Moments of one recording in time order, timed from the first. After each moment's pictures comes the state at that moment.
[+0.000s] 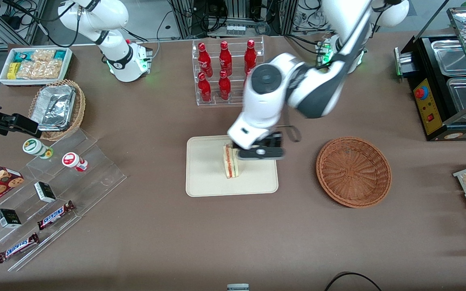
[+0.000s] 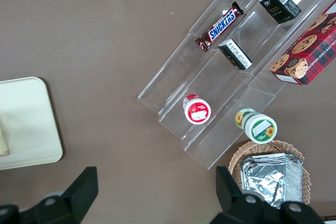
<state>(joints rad) -0.56 0.41 -0.10 -1.44 0.07 1.90 -0.75</state>
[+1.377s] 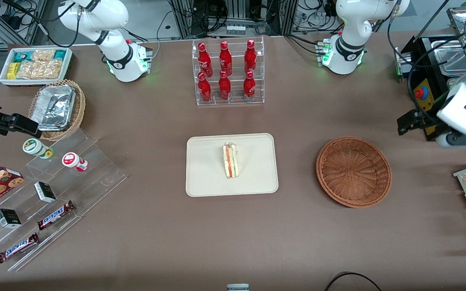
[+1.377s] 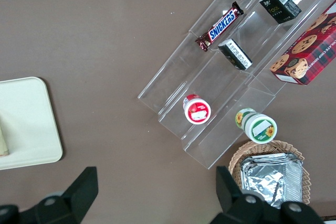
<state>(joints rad) 0.01 0.06 -0.10 -1.54 0.02 1.55 -0.08</state>
